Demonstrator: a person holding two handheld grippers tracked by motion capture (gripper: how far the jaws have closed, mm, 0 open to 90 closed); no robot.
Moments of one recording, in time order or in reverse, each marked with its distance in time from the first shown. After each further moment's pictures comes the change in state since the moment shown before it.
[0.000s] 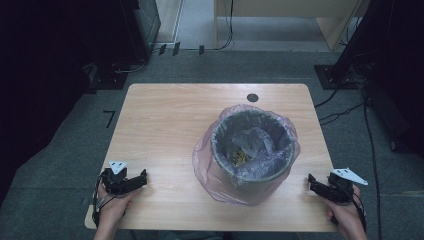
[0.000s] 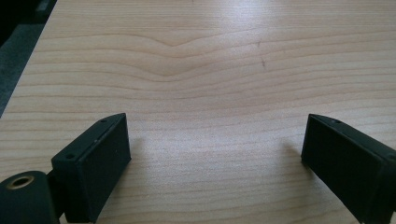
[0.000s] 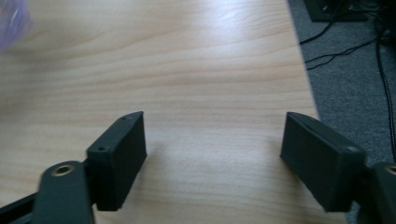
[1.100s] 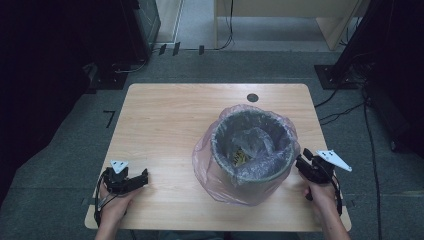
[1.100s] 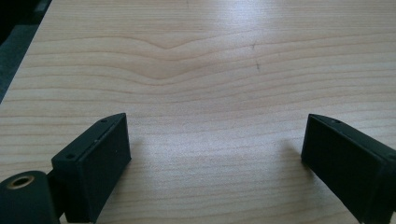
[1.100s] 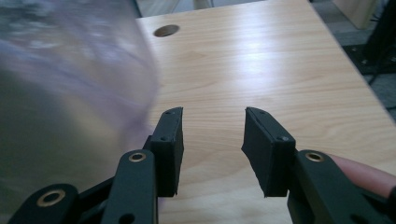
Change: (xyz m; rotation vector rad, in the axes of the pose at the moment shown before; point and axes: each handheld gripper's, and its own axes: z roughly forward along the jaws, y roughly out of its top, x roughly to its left) left arm -0.003 0.002 0.002 -0.001 -0.003 0.002; right arm 0.061 0.048 0.016 -0.227 0.144 0.062
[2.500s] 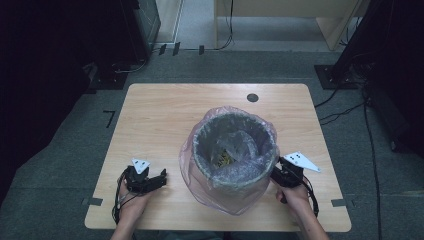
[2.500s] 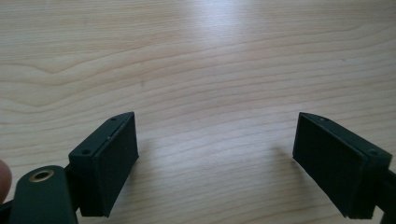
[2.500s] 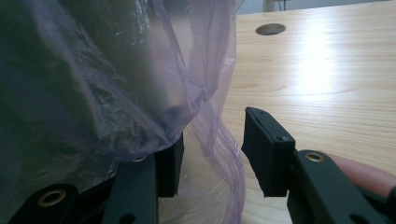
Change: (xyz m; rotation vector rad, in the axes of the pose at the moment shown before) left arm -0.061 0.005 0.001 -0.010 -0.088 0.089; right arm 0.079 -0.012 0.003 0.003 0.240 -0.075
